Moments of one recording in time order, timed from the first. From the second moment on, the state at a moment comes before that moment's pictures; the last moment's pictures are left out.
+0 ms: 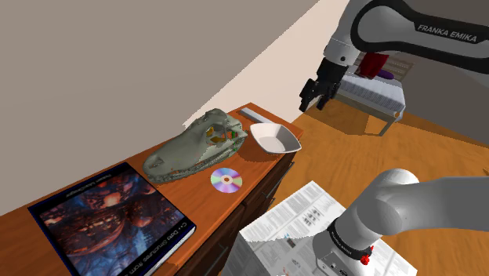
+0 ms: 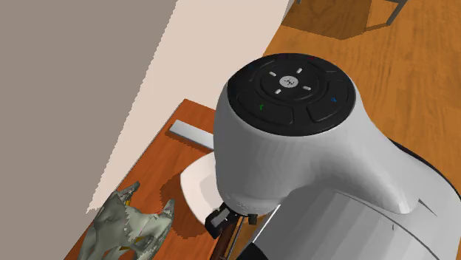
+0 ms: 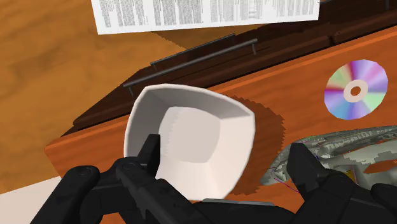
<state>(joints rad) 0.00 -0.76 -0.03 -2.37 0.00 1.64 0.10</state>
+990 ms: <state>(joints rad) 0.00 -0.31 -0.15 -2.25 -0.02 1.95 -0.10</state>
